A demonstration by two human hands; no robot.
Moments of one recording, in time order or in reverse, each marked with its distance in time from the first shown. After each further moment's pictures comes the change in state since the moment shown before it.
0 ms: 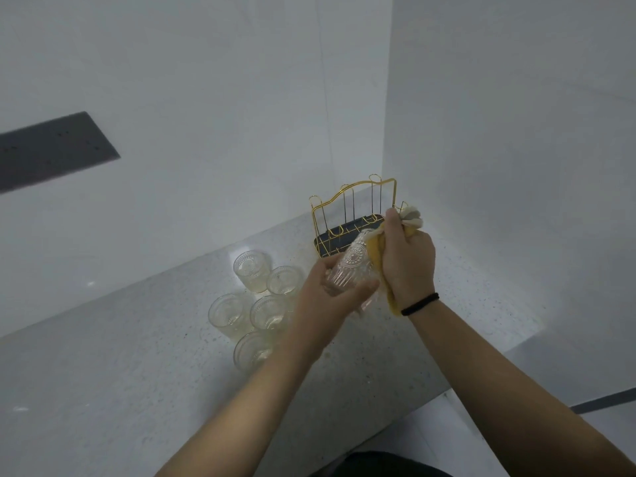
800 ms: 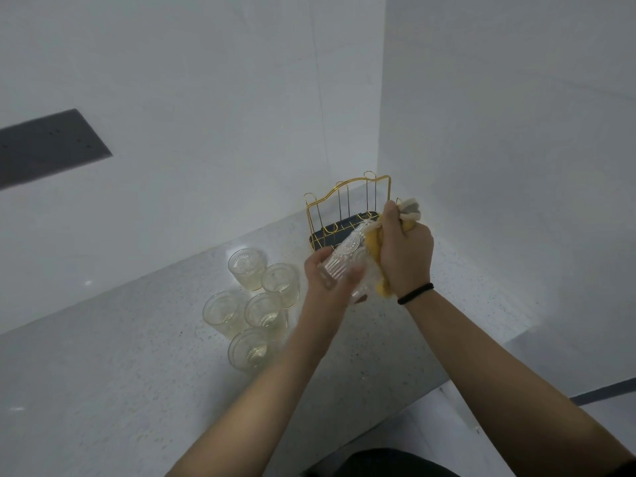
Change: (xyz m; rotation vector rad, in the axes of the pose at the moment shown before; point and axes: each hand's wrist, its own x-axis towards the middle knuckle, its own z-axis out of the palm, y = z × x) left_hand 0.007 -0.009 0.021 -0.336 0.010 -0.106; right_hand 0.013 0.012 -0.003 0.016 0.058 -0.085
